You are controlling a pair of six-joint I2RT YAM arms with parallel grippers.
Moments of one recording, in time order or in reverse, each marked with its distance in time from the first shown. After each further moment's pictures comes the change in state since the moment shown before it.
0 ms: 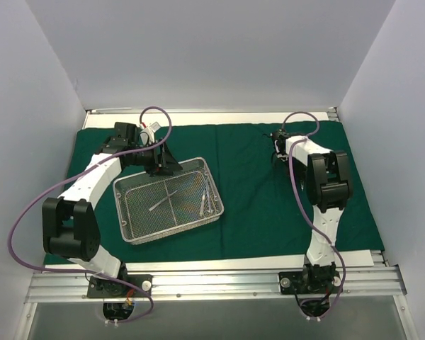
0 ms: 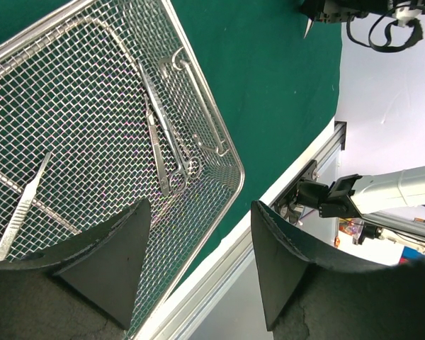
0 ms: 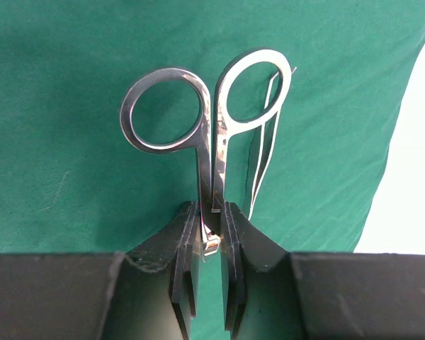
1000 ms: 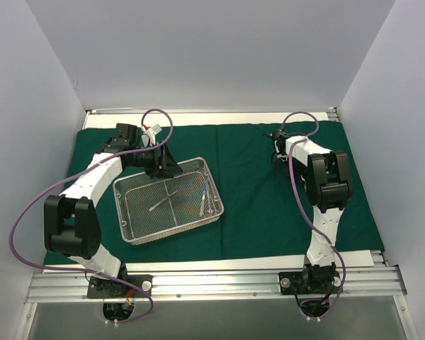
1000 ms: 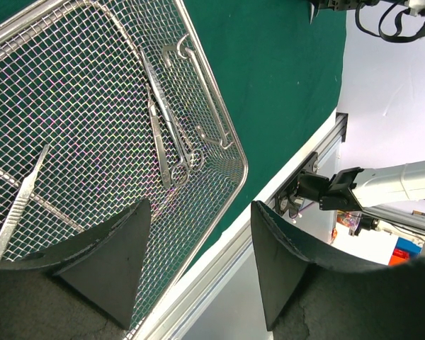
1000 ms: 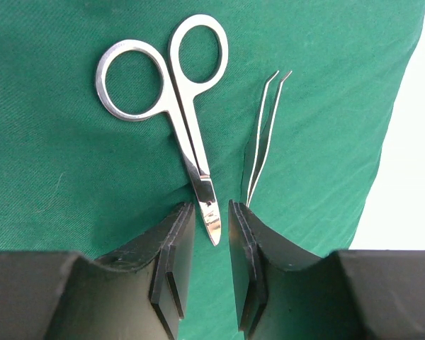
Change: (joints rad) left arm 0.000 0.027 0.000 -0.029 0.014 0.021; right arm 0.005 0.004 0.002 0.004 0.008 -0.019
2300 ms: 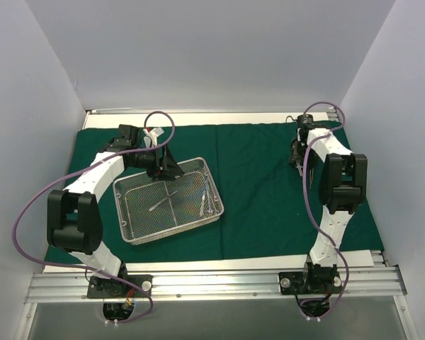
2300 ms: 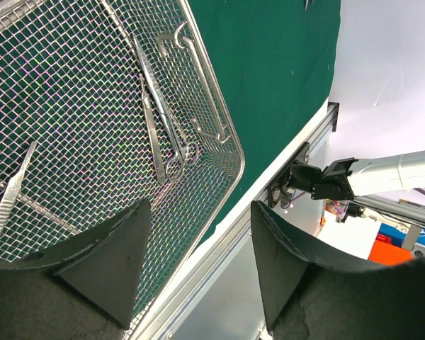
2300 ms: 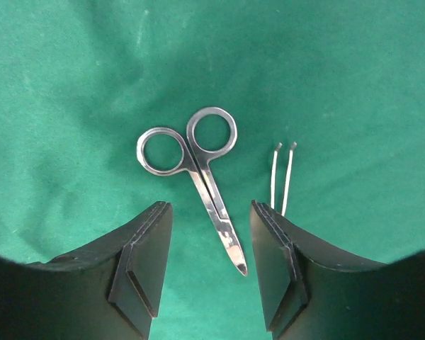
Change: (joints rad) left arm 0.000 0.041 0.000 -0.008 0.045 0.005; right arm -0.161 -0.051 0.095 0.064 -0.389 0.011
